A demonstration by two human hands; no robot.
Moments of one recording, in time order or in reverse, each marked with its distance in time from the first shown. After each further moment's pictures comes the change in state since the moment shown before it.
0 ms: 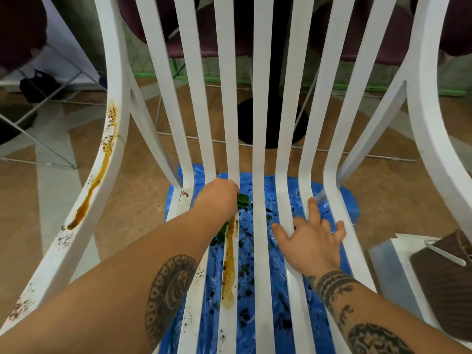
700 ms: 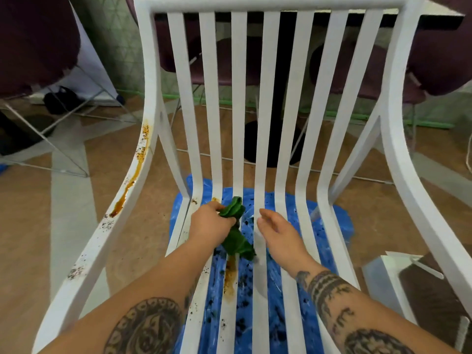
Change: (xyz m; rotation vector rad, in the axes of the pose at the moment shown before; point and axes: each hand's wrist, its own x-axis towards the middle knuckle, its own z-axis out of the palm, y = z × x) left_hand -0.089 -0.005 -0.009 -0.886 0.180 -0.366; right_hand -0.030 -0.043 -0.040 0.997 -0.271 -0.138
